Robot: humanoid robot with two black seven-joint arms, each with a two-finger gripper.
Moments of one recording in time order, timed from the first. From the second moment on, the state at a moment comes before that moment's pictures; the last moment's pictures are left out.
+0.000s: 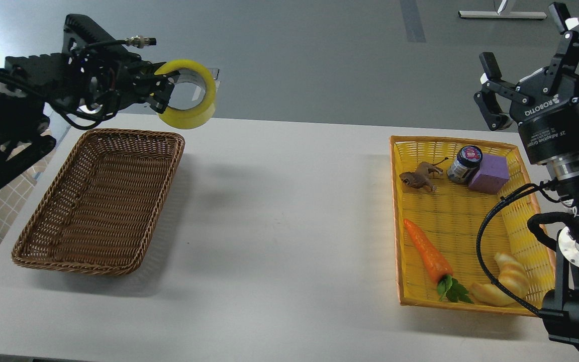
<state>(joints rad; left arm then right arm) -0.94 0.90 -0.59 -1.27 2.17 -0.34 -0.22 0.24 0.00 1.70 1.65 -0.87 0.35 -0.07</state>
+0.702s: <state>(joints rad) -0.60 1.04 -0.59 -1.12 2.02 -0.13 -0.29 0.22 0.00 1.69 1.65 -0.87 0.35 -0.08</state>
